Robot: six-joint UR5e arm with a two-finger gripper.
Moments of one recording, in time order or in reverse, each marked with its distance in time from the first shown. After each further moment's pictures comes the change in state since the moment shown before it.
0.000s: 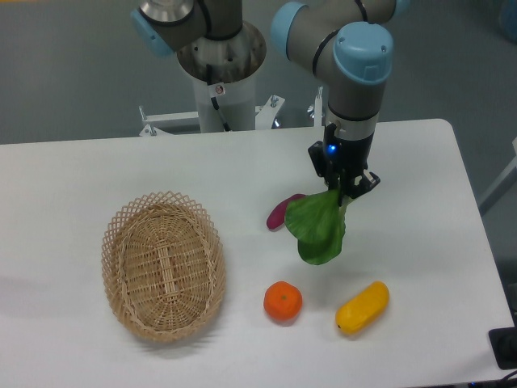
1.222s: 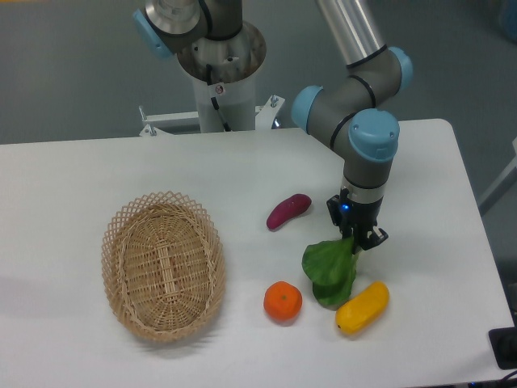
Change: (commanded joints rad) arm -0.029 -0.269 -0.009 0.344 0.000 0.002
